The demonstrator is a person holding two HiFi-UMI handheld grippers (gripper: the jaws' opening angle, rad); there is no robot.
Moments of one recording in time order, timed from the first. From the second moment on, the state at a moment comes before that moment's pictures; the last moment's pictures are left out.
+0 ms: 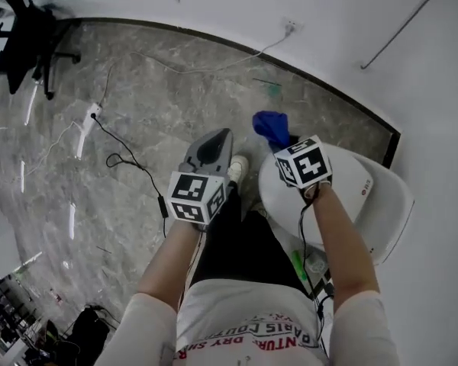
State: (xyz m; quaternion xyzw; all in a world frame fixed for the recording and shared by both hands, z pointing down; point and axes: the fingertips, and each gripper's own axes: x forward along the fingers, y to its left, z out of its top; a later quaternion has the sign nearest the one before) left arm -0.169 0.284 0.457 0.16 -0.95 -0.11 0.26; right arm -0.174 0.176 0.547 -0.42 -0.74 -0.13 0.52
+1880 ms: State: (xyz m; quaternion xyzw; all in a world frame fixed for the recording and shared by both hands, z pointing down) left arm 0.002 0.175 0.119 0.76 -0.62 0.04 0.17; right arm 0.119 0.154 0.169 0.33 -0.90 0.12 0.27
